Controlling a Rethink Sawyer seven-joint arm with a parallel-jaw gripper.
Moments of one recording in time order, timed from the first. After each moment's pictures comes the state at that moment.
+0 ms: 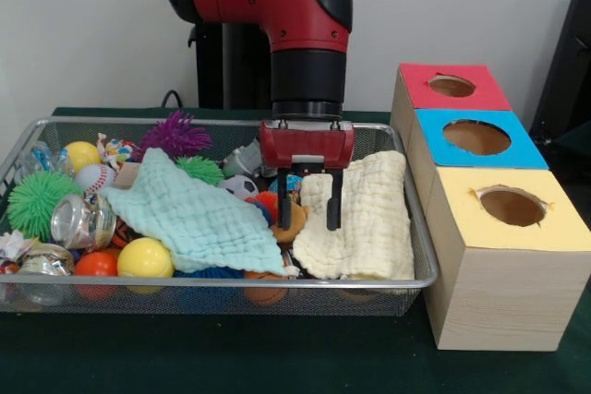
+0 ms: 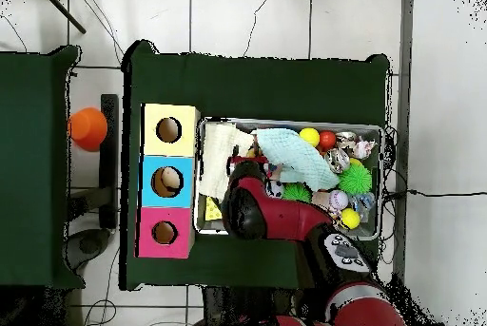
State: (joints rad) arm -0.36 -0.51 0.10 1.86 -0.20 -0.34 1.57
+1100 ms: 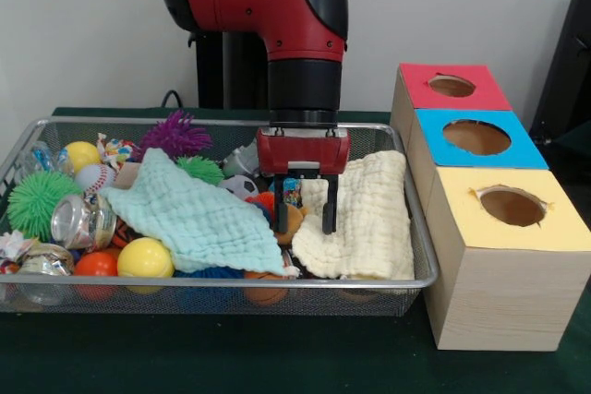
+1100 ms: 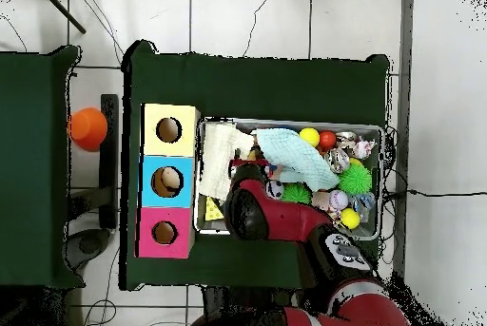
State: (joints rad) arm -0.38 -0.48 0.10 1.86 -0.20 -0.34 1.57
